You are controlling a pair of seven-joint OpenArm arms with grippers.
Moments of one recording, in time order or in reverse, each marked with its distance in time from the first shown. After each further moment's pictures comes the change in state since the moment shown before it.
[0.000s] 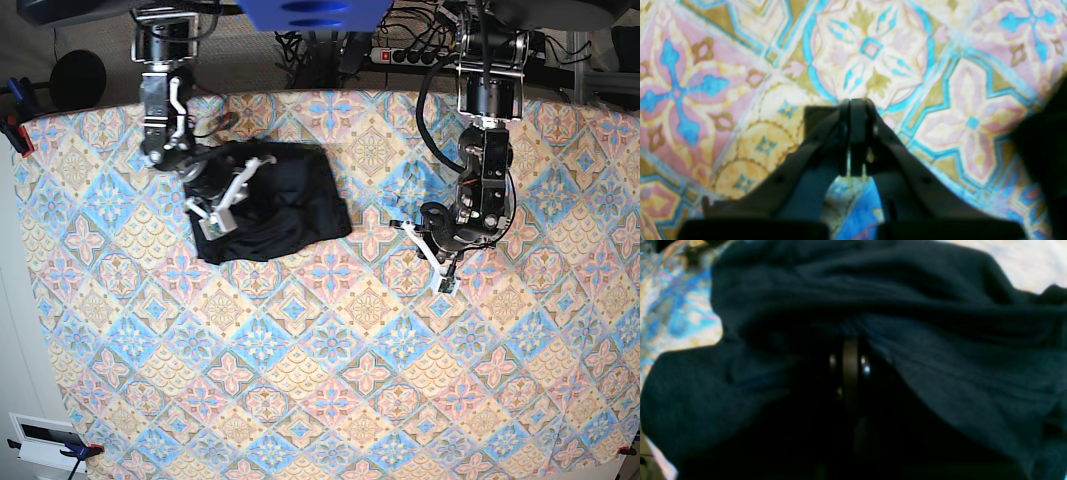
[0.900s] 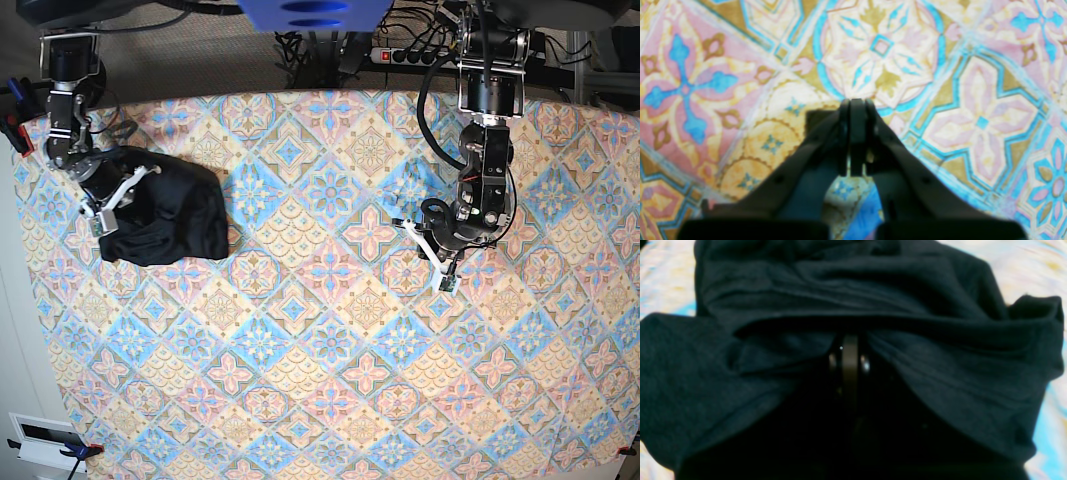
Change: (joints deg) left arm 0.7 -0.9 0.0 0.0 0.4 0.0 -2.2; right arm 1.7 23.9 0.5 -21.0 4.7 3.2 21.1
